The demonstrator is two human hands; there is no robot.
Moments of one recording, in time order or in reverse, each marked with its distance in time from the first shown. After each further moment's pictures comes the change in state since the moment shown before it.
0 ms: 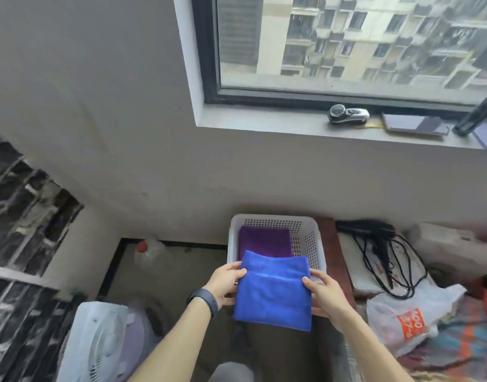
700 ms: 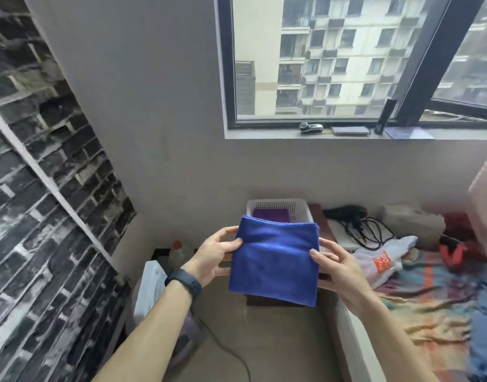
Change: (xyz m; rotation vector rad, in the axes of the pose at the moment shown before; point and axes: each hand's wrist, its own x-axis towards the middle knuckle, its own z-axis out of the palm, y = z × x) left_hand -0.347 -0.148 -0.060 0.101 -0.144 0.522; right_hand -0.375 0.119 -0.001 0.206 -0.111 -0.538
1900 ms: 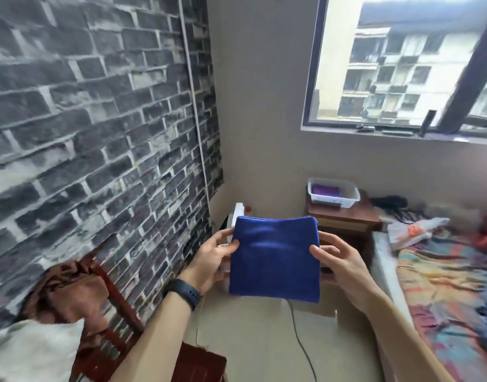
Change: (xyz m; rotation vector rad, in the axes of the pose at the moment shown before) left_hand -0.566 -0.208 -0.045 -0.154 0.255 0.219; right_hand -0.504 0.088 0.107 -0.119 -0.316 -0.176
